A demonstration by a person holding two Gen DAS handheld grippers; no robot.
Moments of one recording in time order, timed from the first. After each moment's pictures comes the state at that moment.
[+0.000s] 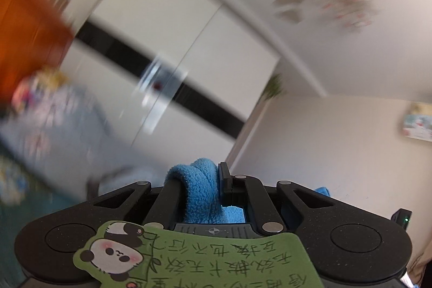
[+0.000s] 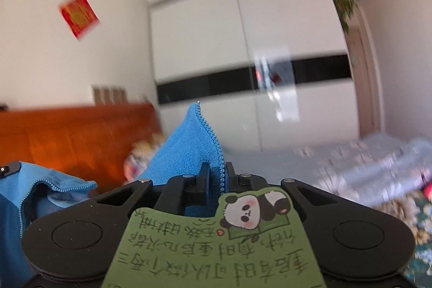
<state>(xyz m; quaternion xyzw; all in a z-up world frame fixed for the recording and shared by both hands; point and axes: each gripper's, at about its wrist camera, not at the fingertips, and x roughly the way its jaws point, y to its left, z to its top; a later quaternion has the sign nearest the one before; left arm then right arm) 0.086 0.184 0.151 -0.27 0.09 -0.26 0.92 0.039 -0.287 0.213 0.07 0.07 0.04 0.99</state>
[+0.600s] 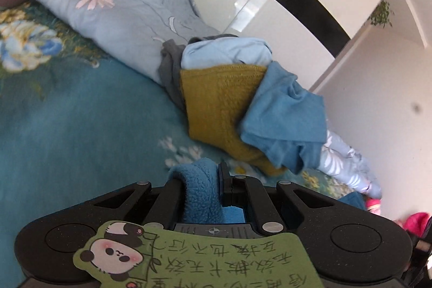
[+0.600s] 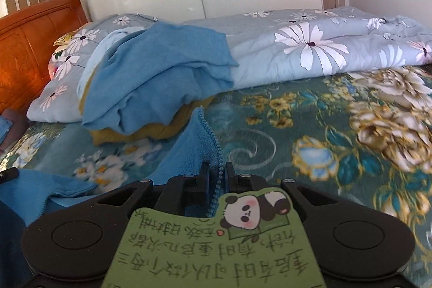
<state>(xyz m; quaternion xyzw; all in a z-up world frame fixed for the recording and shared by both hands) 0.314 0.131 -0.039 -0.25 0.31 -0.15 0.91 0.264 -0.342 -0.021 0.11 0.30 -0.04 0.95</state>
